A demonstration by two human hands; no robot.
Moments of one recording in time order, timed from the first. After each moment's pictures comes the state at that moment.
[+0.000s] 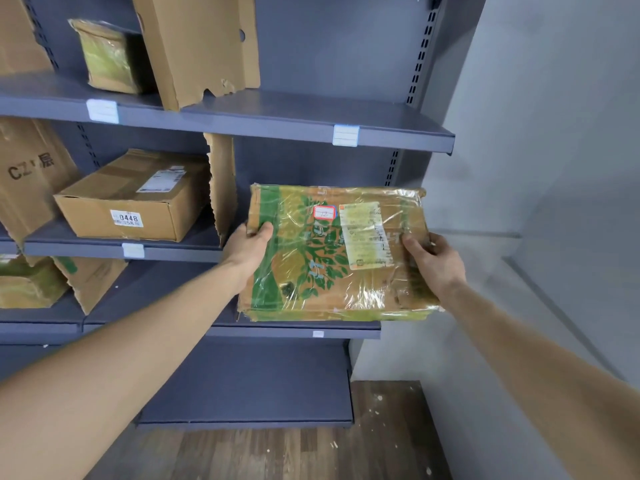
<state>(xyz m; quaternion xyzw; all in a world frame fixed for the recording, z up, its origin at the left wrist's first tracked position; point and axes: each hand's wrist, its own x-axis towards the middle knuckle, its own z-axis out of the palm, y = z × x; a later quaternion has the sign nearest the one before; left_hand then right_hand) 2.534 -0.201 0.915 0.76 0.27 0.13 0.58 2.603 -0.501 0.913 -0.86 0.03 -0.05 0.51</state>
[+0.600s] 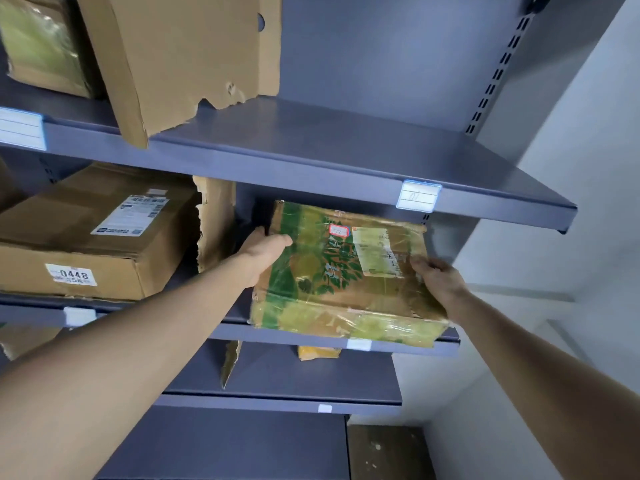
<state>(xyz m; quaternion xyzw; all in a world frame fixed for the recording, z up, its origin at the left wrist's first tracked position) 2.735 -0.107 0.908 0.74 0.27 0.02 0.62 2.828 -0.431 0.875 -0.84 0.11 0.08 0.53</state>
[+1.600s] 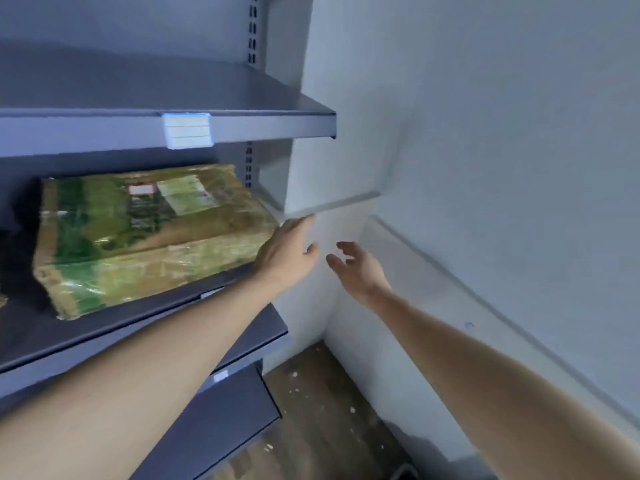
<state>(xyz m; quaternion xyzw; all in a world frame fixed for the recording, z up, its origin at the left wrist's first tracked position) 2.703 -0.362 0.898 0.91 -0.23 0.02 0.36 2.659 -0.518 0.876 -0.89 0.18 -0.04 0.41</state>
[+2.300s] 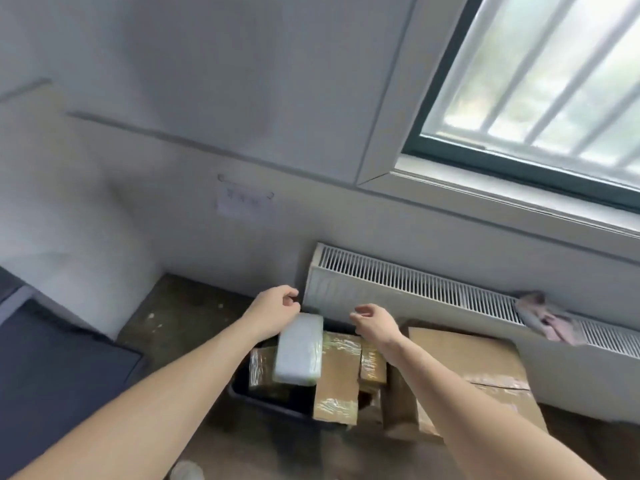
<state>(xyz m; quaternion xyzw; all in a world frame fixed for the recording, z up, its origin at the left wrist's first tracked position) 2.262 -0.634 0.731 0.79 -0.38 -0.41 0.26 2.065 -0.748 0.696 -0.66 0.58 -0.01 0.48</state>
